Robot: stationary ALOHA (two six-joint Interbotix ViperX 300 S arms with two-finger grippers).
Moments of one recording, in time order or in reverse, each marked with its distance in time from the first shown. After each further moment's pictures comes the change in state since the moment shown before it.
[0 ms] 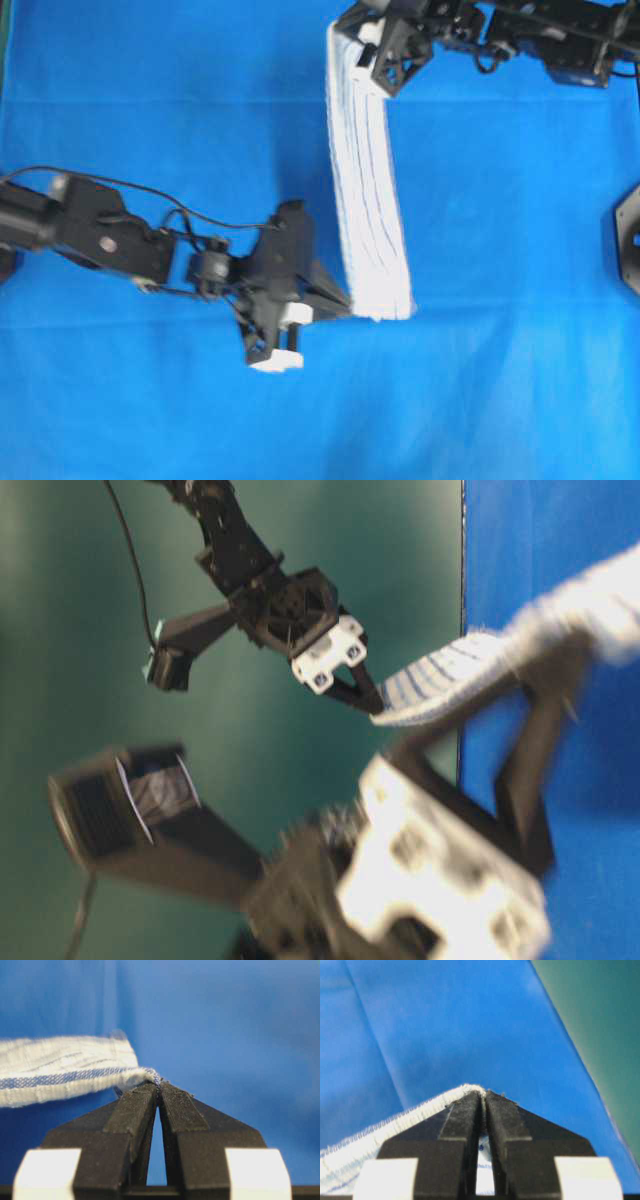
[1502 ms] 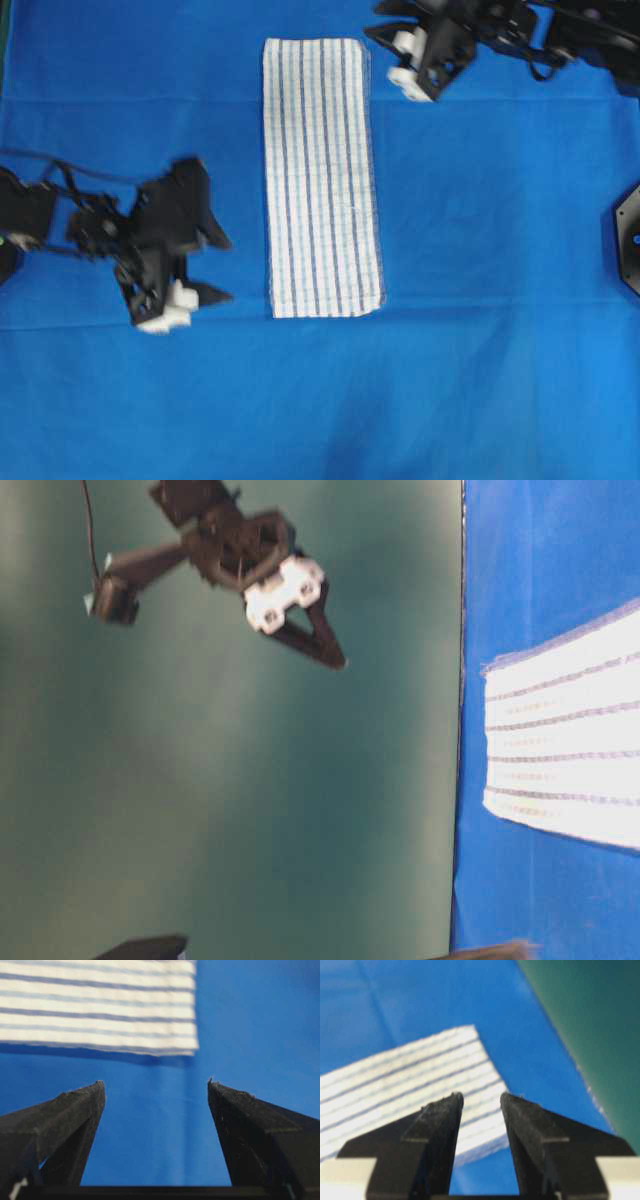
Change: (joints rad) left arm 0.091 -0.402 0.273 0.000 0.371 -0.025; right arm 0.014 -0.259 0.212 -0.003 0.005 0.015
